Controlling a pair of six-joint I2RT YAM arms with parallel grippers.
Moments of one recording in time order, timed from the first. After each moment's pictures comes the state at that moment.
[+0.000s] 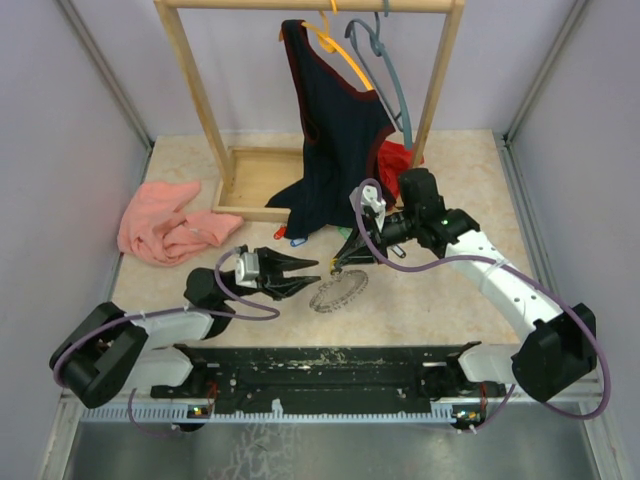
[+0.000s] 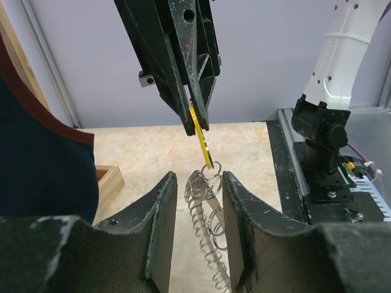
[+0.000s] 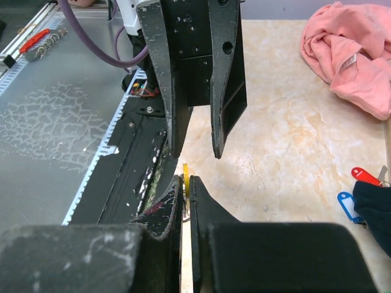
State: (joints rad) left arm -0.67 1.25 0.24 1.49 0.73 -0.20; right arm 0.49 1.26 1.08 -0.44 -1.28 -0.51
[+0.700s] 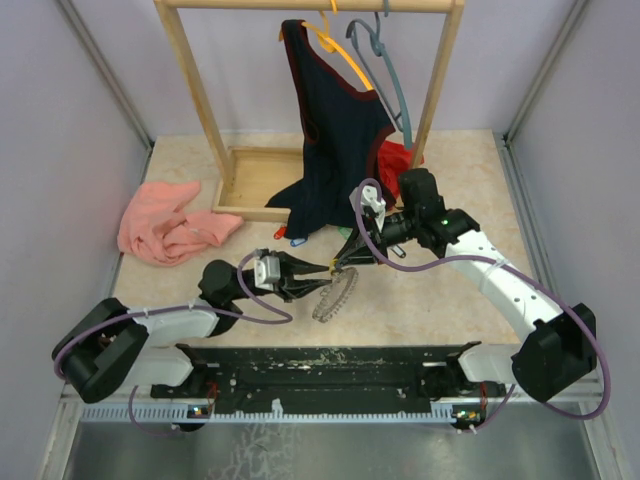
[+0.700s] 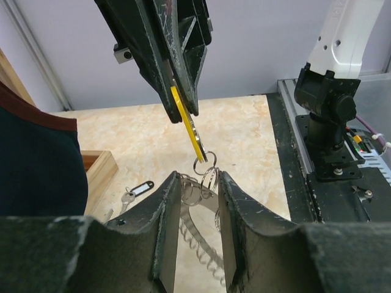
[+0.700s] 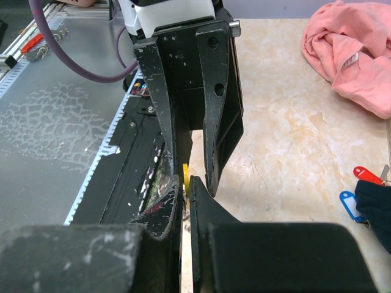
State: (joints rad) left arm -0.75 1.27 0.31 1.29 0.71 -0.03; right arm 0.49 1.26 1.08 -0.45 -1.28 -0.50
